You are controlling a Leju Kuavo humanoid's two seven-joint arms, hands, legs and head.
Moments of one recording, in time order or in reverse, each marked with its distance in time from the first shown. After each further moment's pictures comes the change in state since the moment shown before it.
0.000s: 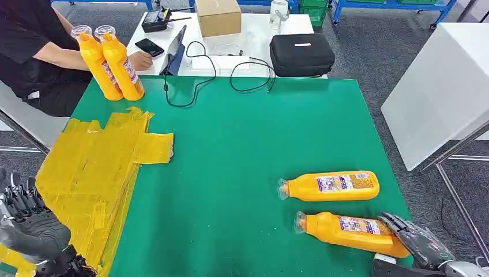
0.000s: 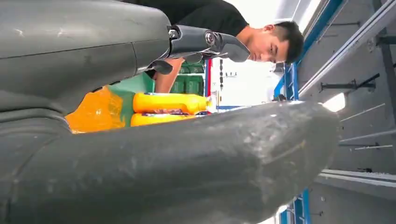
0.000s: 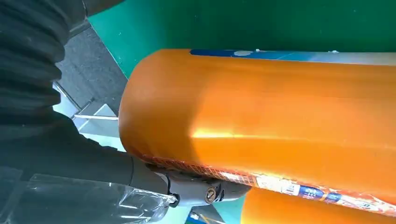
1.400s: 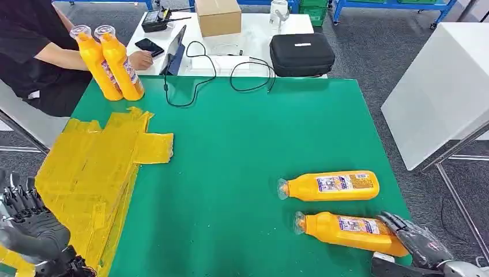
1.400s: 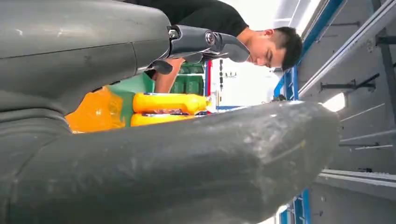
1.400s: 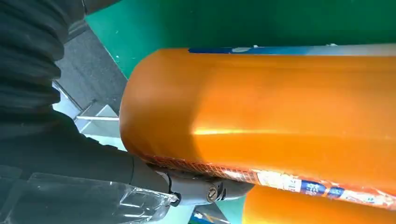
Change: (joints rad) left arm 0.003 0.000 0.000 -0.005 0.000 0.000 0.000; right arm -0.003 0.030 -0.024 -0.004 0.001 0.000 -0.001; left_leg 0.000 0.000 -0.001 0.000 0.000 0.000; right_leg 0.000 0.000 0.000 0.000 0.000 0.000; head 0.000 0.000
